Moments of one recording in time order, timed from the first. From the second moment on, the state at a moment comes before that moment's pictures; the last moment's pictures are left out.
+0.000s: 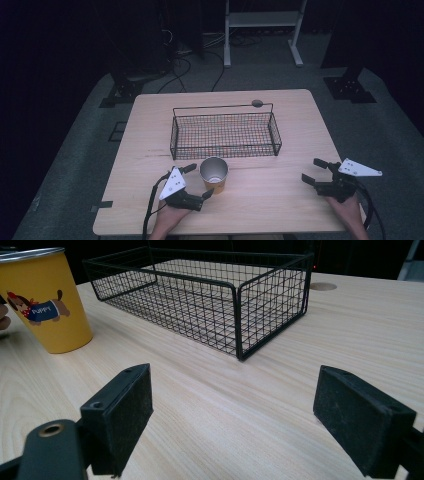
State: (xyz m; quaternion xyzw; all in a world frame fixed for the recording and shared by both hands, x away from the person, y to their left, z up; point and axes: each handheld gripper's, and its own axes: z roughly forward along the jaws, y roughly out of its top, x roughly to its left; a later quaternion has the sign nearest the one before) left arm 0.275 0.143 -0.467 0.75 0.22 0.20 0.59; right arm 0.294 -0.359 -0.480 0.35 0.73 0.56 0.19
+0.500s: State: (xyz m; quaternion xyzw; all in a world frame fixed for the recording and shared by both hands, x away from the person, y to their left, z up) left arm 0.287 0.122 -0.469 0.75 0.22 0.19 0.59; right arm 0.294 -0.359 -0.480 0.35 0.73 0.56 0.19
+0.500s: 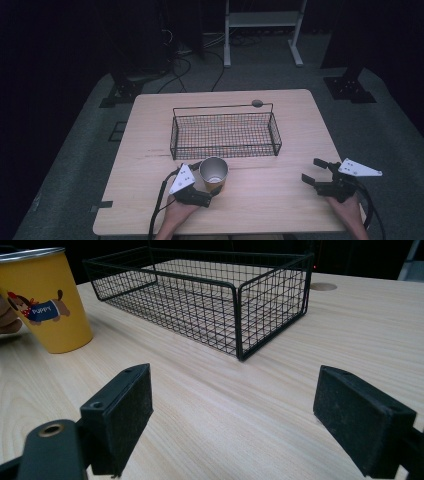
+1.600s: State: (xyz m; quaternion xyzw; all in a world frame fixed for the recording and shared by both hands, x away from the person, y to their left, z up) left arm 0.304 0.114 -0.446 0.74 0.20 0.19 0.61; right arm 0.295 -0.359 -0.480 0.35 0.73 0.56 0.19
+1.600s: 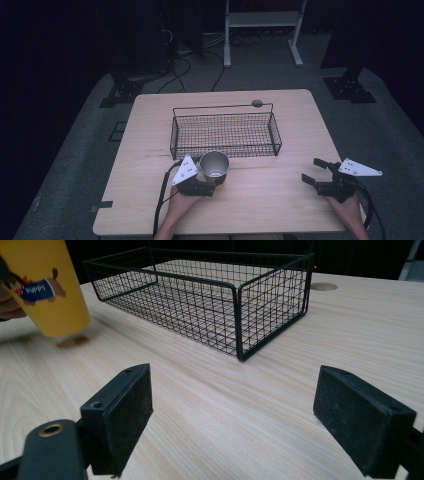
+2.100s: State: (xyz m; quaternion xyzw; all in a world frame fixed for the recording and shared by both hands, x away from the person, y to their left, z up) left arm 0.317 0.114 -0.423 0.74 0.19 0.20 0.61; right arm 0.296 -0.360 -0.480 0.35 0.73 0.56 0.18
